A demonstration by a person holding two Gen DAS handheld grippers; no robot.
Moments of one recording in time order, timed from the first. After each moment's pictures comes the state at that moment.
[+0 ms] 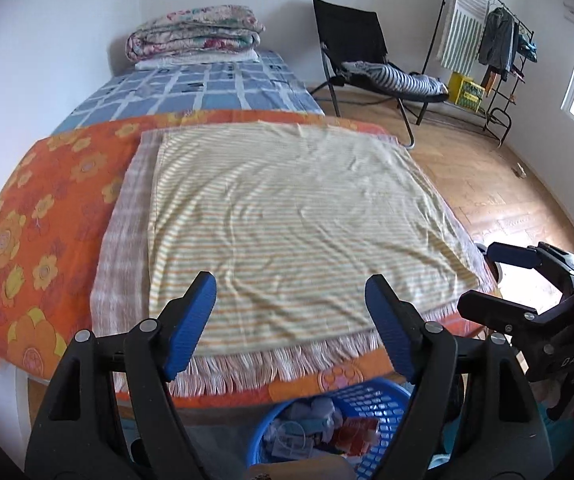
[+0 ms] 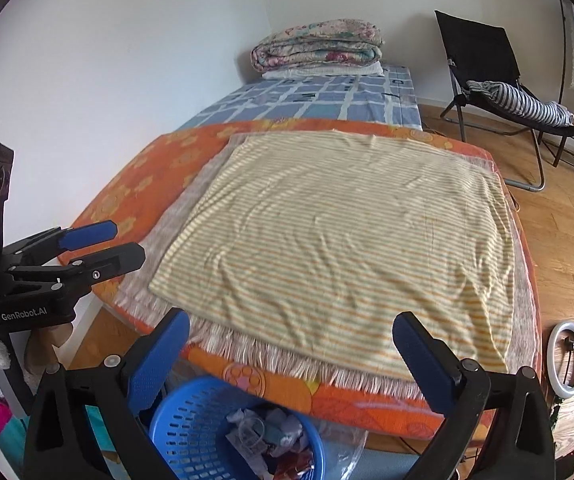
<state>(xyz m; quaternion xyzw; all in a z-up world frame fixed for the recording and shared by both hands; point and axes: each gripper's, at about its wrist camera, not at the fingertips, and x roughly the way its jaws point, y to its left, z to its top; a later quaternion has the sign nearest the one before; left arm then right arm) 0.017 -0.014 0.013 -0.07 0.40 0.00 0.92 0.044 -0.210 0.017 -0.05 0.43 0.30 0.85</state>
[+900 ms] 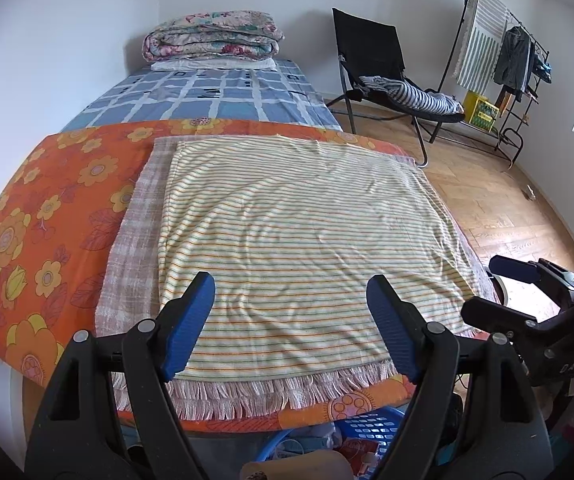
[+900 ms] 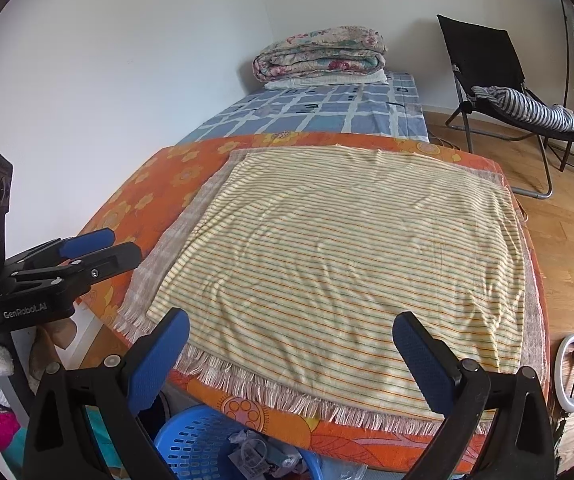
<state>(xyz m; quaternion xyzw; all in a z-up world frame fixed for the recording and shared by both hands) 0.039 0.002 0.014 -0.09 0.38 0.02 0.92 0.074 -0.200 0.017 -0.04 0.42 0.31 0.85</state>
